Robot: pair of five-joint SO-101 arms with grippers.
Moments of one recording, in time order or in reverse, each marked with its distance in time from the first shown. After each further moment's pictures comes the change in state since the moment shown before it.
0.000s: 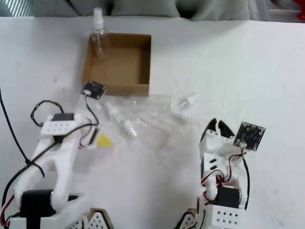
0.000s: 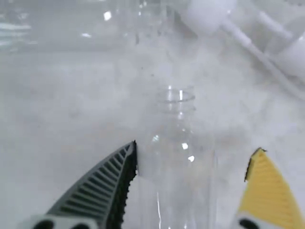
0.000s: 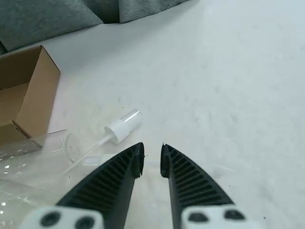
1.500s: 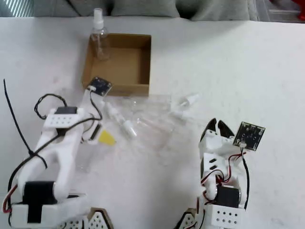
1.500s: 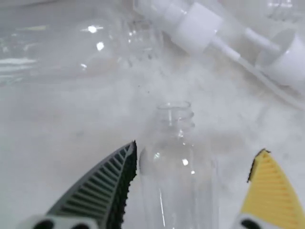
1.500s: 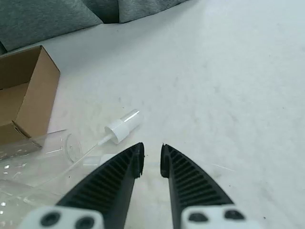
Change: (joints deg) left arm 1.4 6.2 -6.9 1.6 -2.9; right arm 0.0 0.0 0.0 0.0 0.0
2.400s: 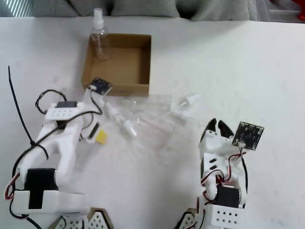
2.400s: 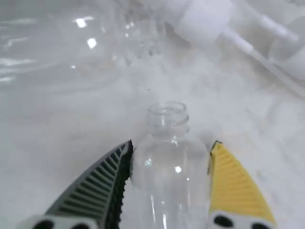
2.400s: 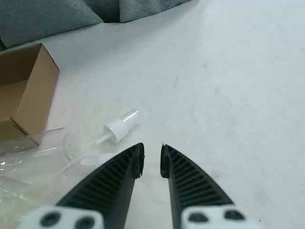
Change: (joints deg) left arm -1.2 6.2 -3.9 2.1 -2.4; right arm 0.1 0.0 0.0 0.0 2.7
